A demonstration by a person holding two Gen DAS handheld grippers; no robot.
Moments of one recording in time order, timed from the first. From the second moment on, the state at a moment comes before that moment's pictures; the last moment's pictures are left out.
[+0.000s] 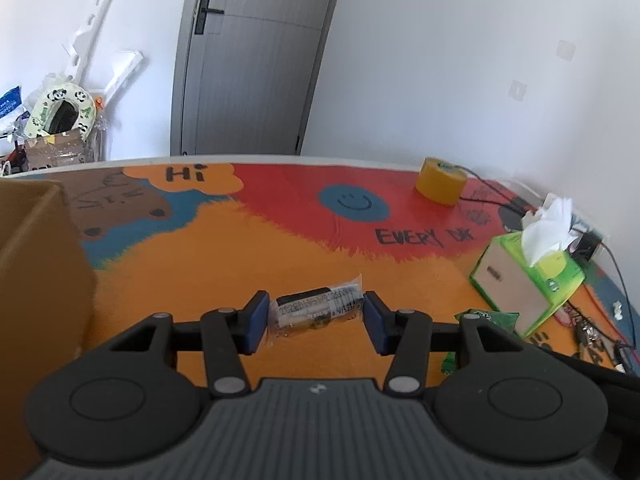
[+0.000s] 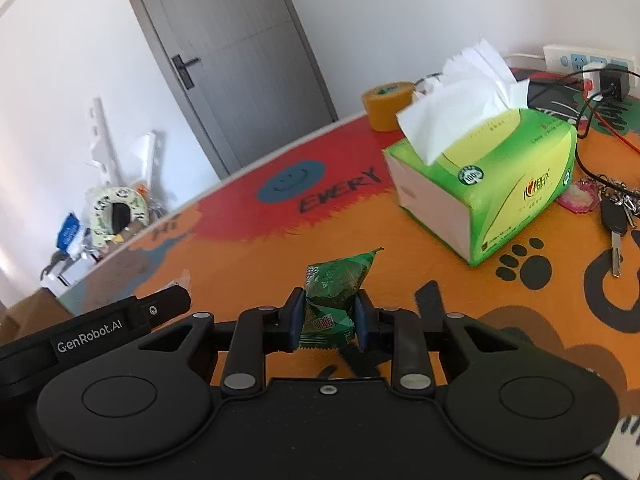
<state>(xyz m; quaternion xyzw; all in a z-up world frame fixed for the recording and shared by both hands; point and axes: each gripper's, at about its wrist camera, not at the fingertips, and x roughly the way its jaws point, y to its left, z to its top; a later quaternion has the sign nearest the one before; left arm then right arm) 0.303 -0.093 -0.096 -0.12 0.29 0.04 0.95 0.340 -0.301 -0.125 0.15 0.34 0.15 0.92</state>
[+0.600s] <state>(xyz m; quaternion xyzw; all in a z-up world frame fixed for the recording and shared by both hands) 0.209 -0.059 -0.033 -0.12 0.22 0.06 0.97 0.274 -0.274 -0.070 0.16 0.27 0.22 0.92</state>
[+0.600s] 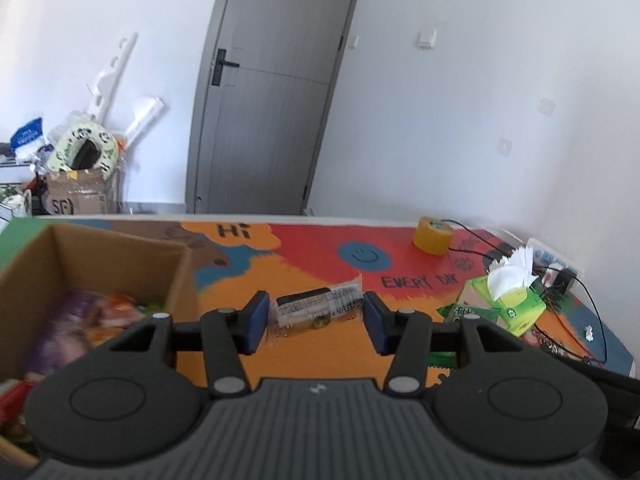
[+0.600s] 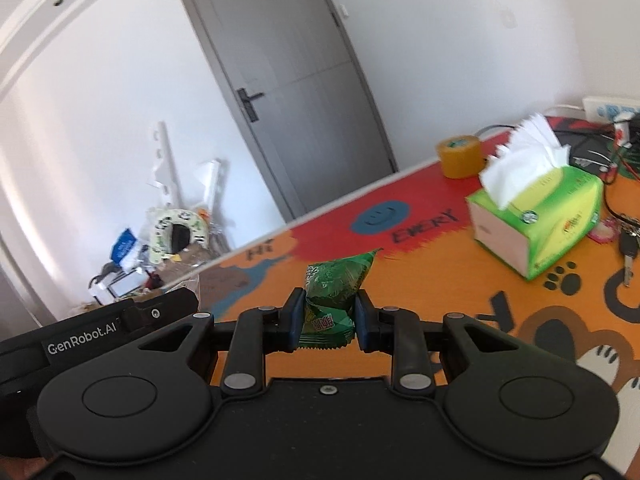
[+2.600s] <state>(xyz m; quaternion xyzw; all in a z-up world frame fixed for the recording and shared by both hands) 0.130 0.106 -0.012 -0.19 0.21 0.18 0.94 0.221 -0.110 -0.018 0.07 0.26 0.38 0.88</state>
